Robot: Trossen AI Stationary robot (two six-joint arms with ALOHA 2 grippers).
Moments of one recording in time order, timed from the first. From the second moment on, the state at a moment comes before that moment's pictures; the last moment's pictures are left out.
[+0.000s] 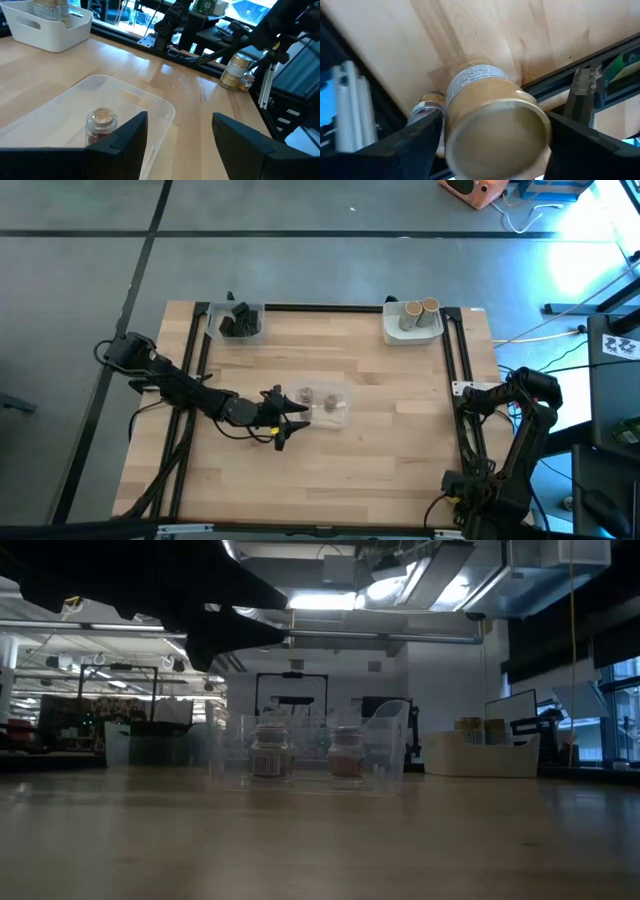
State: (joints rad) left arm -0.37 1.49 0.51 0.77 -0.48 -0.41; right arm 1.23 1.71 1.28 -1.26 -0.14 1.62
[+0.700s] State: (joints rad) left arm -0.37 1.49 0.51 0.77 -0.48 -0.39; right arm 1.20 1.71 1.27 -1.25 -0.02 1.58
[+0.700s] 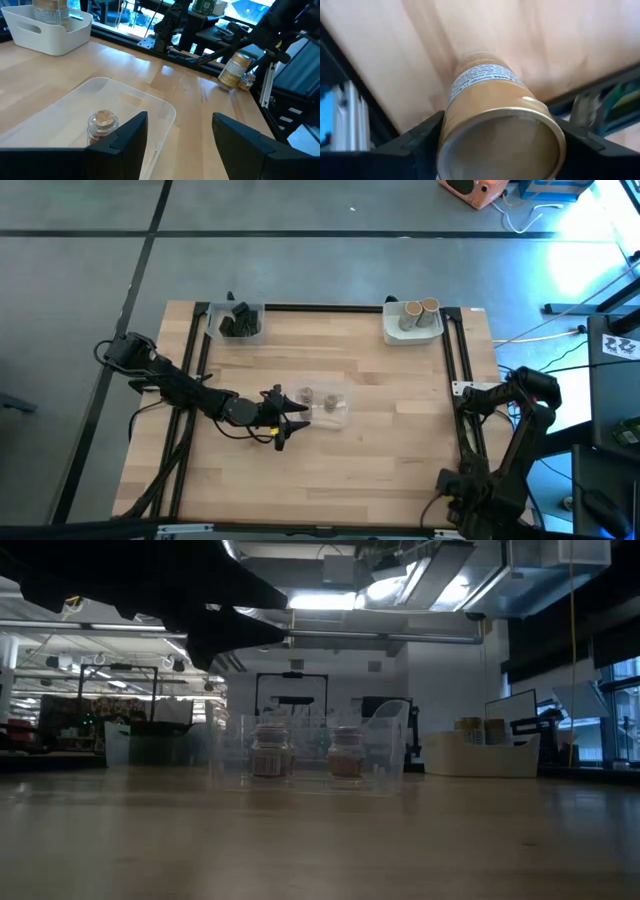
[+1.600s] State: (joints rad) left arm -0.32 1.49 0.51 0.79 -0.49 -0.35; right arm 0.53 1.32 1.31 -1.51 0.63 0.94
